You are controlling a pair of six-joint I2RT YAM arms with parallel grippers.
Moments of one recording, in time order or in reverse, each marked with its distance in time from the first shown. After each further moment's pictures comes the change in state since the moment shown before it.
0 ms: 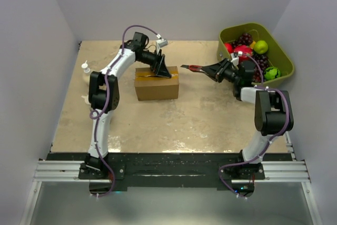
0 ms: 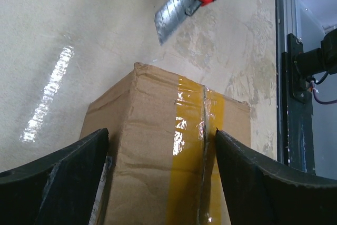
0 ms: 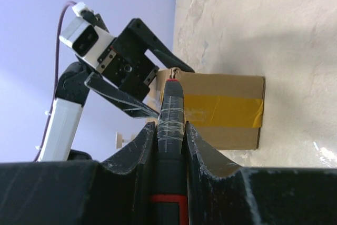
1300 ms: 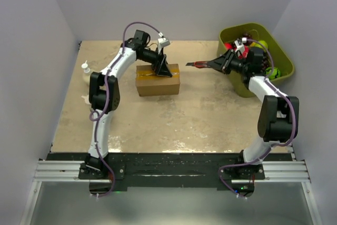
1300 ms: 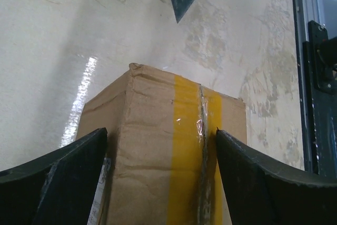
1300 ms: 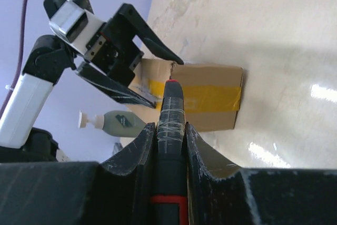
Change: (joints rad) left arm -0.015 -0.009 0.038 -0.003 -0.027 0.097; right arm -0.048 -0.092 0.257 -0.519 -0.088 -0.441
